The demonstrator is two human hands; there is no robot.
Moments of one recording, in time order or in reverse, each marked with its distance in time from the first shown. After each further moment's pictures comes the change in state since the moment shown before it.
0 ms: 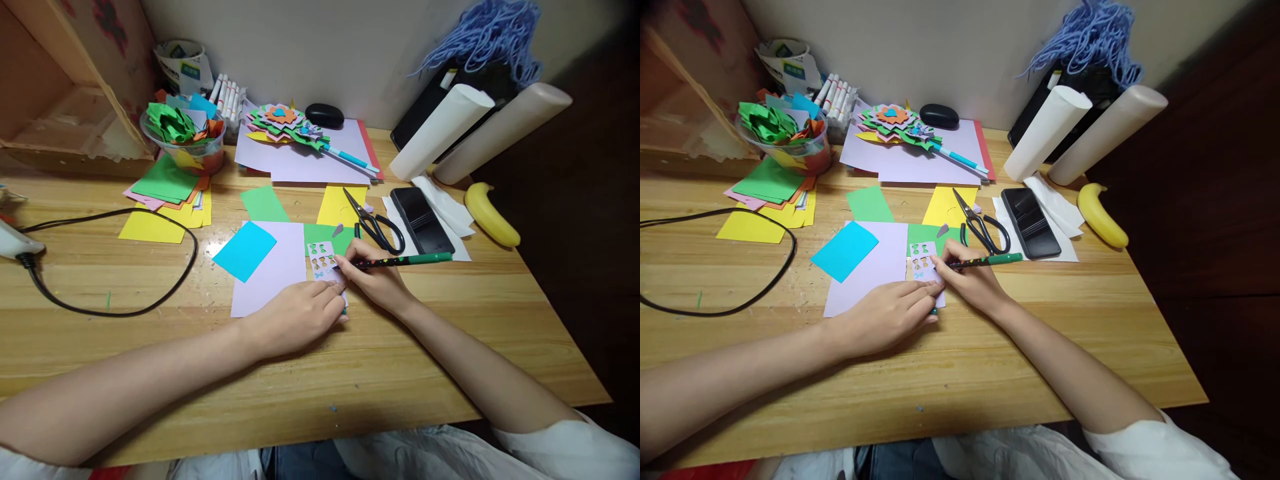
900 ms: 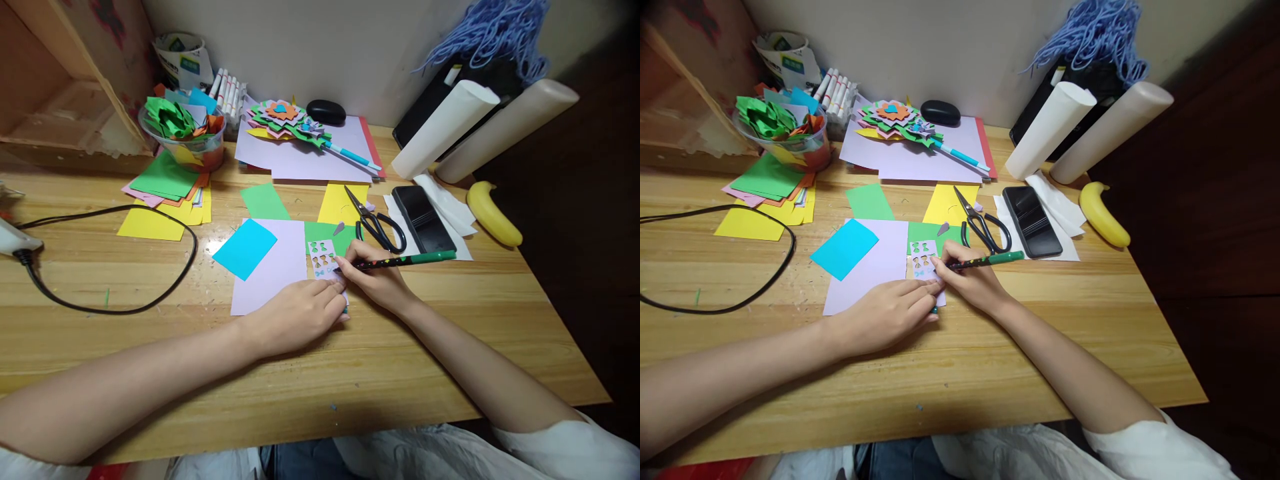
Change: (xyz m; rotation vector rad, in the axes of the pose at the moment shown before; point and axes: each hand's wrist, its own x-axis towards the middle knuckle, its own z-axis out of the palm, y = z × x) left_hand 0.001 0.000 0.000 0.012 0.022 0.008; right_hand -0.001 -0.002 0.000 -0.012 -0.025 -0.021
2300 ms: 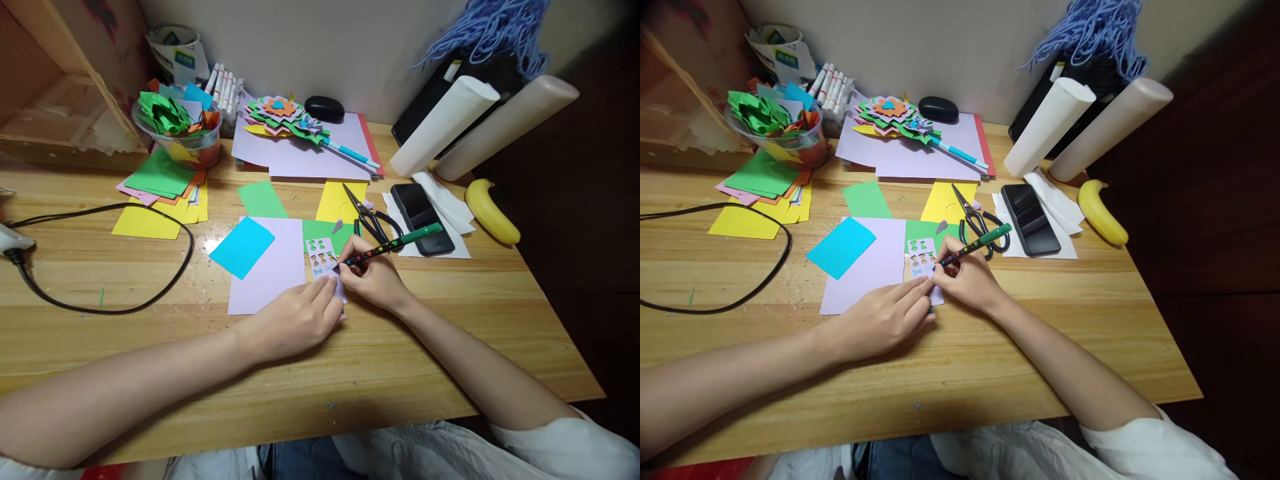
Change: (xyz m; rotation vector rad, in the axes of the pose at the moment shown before) left_hand -0.003 0.008 -0.002 0.172 0.087 0.003; right_hand -0.002 -0.001 0.003 0.074 -0.016 0.115
